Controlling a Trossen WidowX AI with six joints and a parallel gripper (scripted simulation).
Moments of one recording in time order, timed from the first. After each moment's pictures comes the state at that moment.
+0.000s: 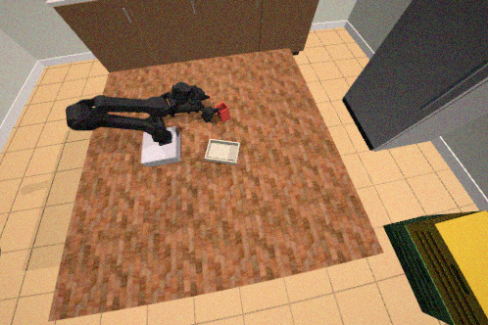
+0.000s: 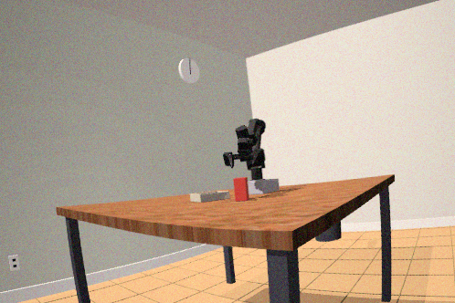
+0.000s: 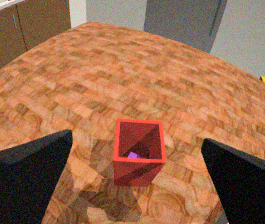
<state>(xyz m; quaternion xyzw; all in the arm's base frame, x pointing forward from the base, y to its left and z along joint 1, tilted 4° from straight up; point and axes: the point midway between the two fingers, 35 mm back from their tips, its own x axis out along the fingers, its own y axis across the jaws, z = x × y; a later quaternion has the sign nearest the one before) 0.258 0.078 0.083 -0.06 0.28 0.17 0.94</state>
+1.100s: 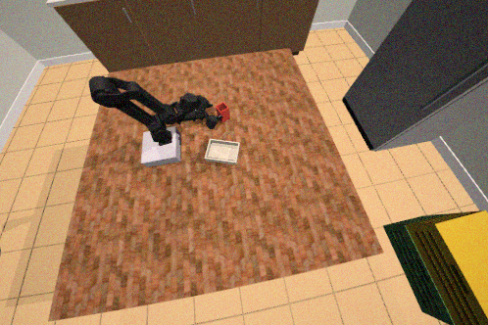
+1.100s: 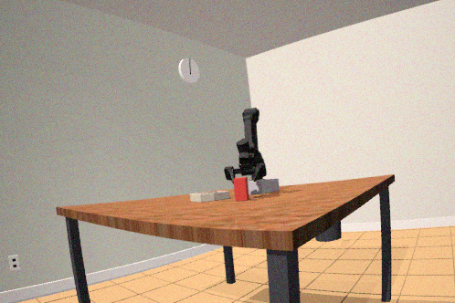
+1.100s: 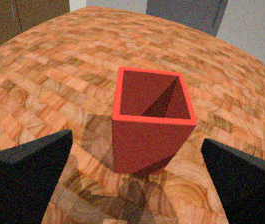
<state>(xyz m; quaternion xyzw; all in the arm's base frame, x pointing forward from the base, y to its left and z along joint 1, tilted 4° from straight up) 0.259 0.078 0.014 -0.06 0.29 0.17 0.94</state>
